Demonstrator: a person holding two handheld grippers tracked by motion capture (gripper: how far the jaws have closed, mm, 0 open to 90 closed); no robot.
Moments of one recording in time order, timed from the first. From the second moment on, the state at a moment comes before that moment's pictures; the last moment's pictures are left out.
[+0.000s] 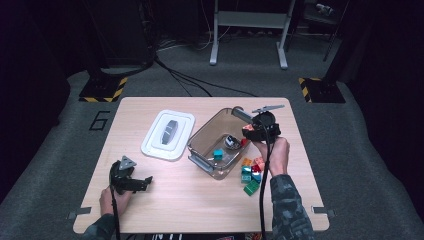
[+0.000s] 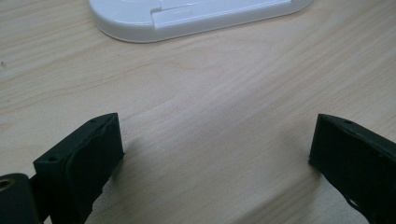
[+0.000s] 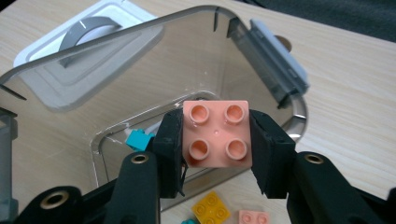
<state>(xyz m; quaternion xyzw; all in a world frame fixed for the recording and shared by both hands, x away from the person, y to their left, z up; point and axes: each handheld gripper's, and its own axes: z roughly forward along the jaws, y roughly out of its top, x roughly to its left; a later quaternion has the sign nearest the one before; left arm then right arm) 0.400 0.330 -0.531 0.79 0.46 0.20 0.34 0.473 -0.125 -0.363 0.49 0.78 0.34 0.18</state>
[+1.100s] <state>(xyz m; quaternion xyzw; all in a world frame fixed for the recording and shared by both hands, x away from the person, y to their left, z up) 0.400 0.330 -0.531 0.79 0.46 0.20 0.34 0.472 -0.119 -0.371 0.50 0.79 0.30 0.18</state>
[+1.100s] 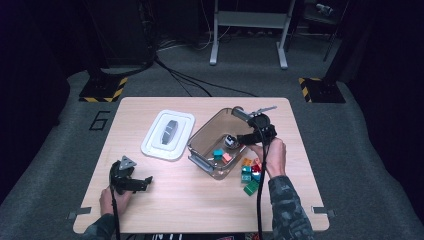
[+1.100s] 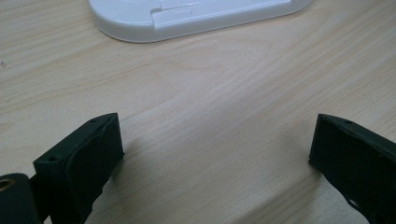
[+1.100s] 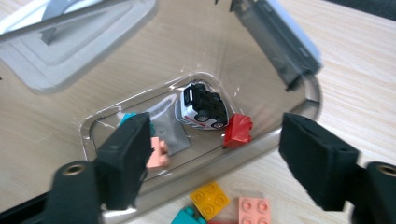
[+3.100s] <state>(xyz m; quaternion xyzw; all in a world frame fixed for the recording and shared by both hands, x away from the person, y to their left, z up) 0.400 0.330 -0.531 0.79 0.46 0.20 0.34 0.476 -0.179 -0.489 0.56 0.78 0.24 0.13</state>
